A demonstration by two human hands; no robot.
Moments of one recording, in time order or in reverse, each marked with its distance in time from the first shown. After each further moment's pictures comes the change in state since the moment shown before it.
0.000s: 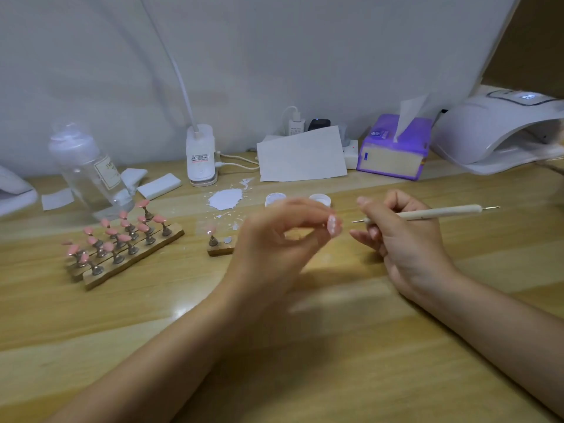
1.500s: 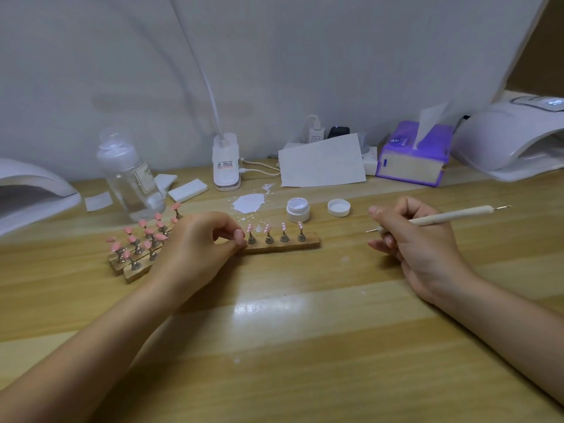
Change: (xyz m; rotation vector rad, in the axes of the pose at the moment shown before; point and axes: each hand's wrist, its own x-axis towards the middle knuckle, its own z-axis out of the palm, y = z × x) left_hand -0.014 -0.027 -0.093 0.641 0.013 -0.262; right_hand 0.000 0.000 0.000 -0.109 -0.069 0.044
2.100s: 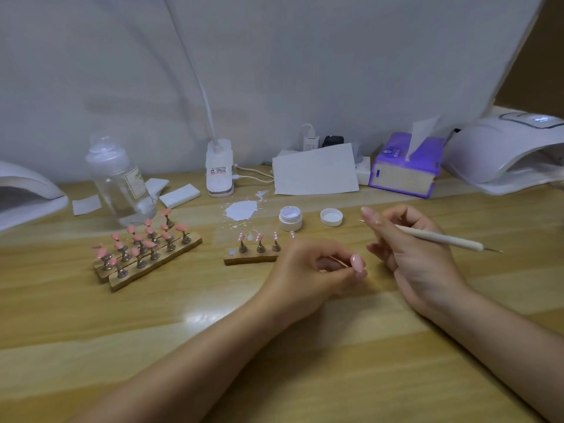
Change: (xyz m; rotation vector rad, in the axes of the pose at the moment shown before) left_hand -0.005 0.078 0.072 -0.676 -0.327 0.032; right_hand -0.004 -0.007 0.000 0.037 0.006 -0.016
